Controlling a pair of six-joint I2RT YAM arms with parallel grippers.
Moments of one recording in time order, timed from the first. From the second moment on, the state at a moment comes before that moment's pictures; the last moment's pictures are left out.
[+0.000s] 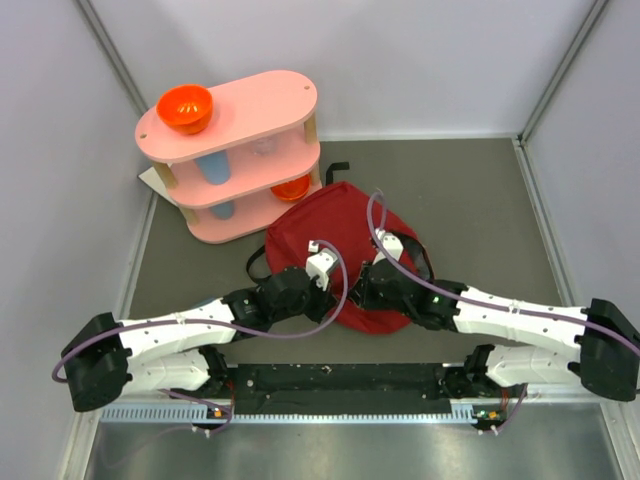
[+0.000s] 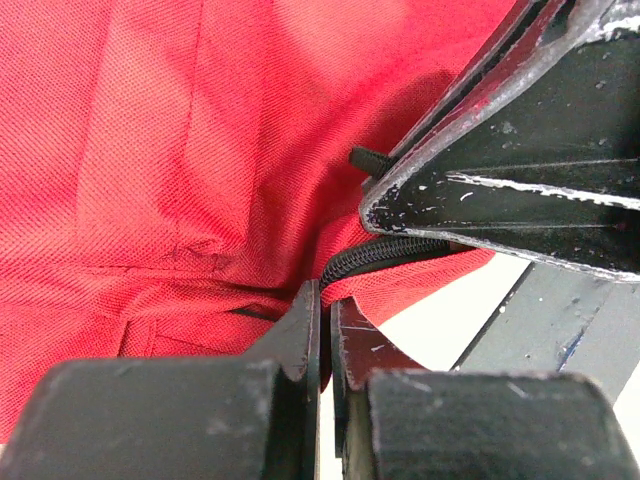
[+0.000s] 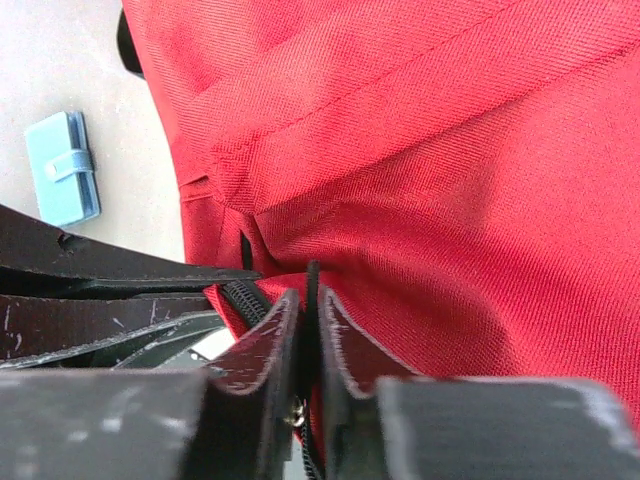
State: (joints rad) left arm -1.03 1.10 0.55 0.02 -0.04 -0.36; right arm 1.08 1.14 0.69 -0.21 0.29 0.85
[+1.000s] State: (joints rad) left arm -1.04 1.09 0.55 0.08 -0.05 -0.39; right arm 1.08 0.56 0.38 -0.19 0.43 1.00
